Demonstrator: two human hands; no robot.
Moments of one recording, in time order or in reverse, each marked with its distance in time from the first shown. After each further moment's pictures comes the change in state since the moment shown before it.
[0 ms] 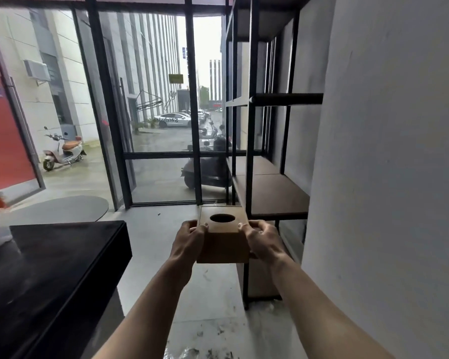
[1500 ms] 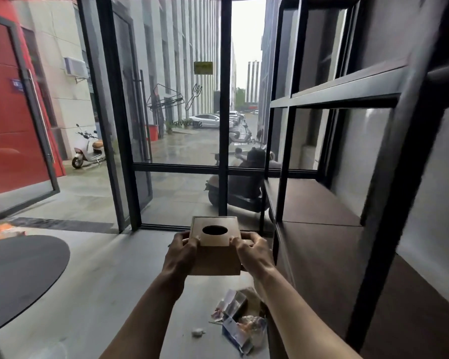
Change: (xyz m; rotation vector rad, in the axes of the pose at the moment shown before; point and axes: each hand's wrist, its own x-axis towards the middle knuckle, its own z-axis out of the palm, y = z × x) left_hand 0.869 -0.017 0.056 -0.002 0.192 -0.071; right_hand 0.860 -0.041 0.229 0.001 -0.114 0.007
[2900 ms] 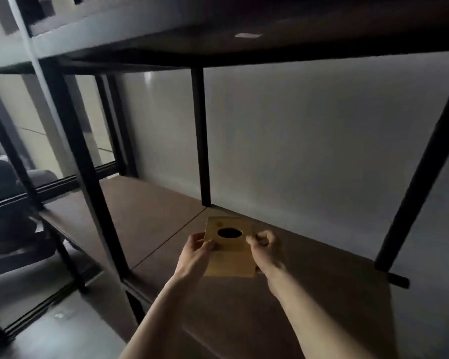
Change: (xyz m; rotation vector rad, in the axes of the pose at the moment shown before) left_hand 0.357 0.015 0.449 0.181 -1.164 0.115; right_hand 0.344 0.080 -0.211 0.115 1.157 0.323
